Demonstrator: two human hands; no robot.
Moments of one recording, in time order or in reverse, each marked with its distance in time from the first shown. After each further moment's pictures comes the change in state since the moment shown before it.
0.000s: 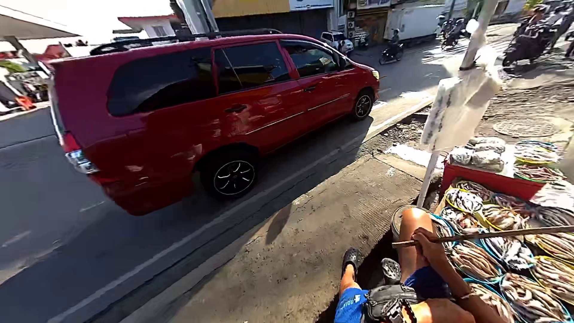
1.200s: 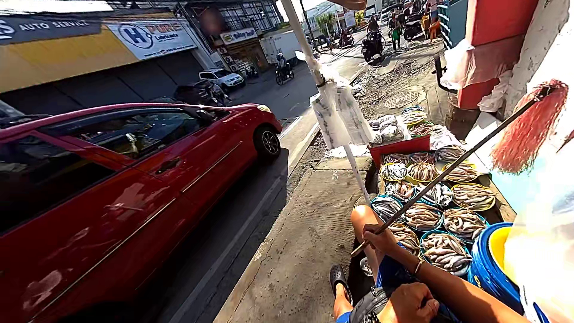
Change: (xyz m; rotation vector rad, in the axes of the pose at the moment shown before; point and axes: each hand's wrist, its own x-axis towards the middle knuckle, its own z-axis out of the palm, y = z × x) left_hand 0.005 -0.035 0.000 -0.097 -0.102 0.039; right_hand 0.012 0.014 -0.004 0.115 0.018 -0.057
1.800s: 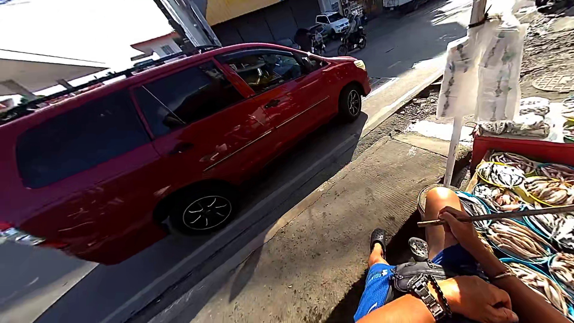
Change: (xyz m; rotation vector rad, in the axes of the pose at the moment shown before) left_hand -0.004 0.016 -0.003 0.011 0.029 -0.002; right_hand -0.002 -0.001 0.004 -0.035 0.009 -0.011
